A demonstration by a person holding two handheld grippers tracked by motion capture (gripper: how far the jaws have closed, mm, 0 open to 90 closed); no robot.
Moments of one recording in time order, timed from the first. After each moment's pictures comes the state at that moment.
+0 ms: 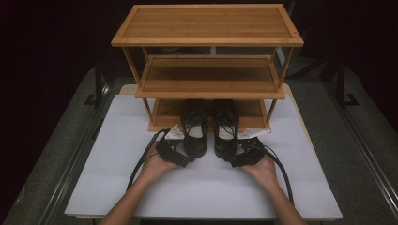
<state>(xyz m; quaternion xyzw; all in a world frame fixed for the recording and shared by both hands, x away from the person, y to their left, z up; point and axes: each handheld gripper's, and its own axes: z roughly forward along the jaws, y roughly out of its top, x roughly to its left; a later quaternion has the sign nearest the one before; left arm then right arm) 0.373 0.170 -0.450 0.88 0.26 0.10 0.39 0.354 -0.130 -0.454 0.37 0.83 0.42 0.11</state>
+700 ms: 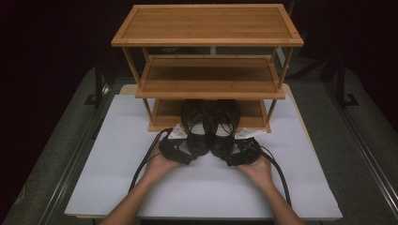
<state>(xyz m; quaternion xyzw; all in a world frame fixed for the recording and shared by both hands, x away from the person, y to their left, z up) 0.375 0.163 -0.449 0.87 0.26 0.12 0.39 0.352 -0.119 -0.452 0.37 0.82 0.42 0.12</state>
